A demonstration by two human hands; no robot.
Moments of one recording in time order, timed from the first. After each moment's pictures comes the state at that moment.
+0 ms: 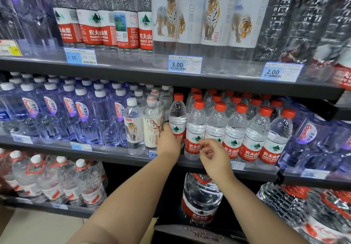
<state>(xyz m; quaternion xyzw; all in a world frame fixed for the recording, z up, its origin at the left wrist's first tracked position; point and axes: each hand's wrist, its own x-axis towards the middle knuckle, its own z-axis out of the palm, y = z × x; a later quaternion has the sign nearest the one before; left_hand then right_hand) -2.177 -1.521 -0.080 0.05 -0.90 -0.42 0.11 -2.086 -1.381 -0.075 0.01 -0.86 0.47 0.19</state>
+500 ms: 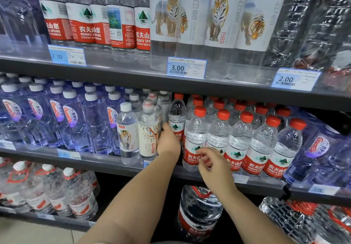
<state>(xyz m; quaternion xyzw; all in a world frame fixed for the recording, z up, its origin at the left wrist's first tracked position) -2.224 -1.507 -0.082 0.08 -0.92 -0.37 0.09 -2.103 -1.377 -0.078 0.05 -0.90 0.40 0.19</state>
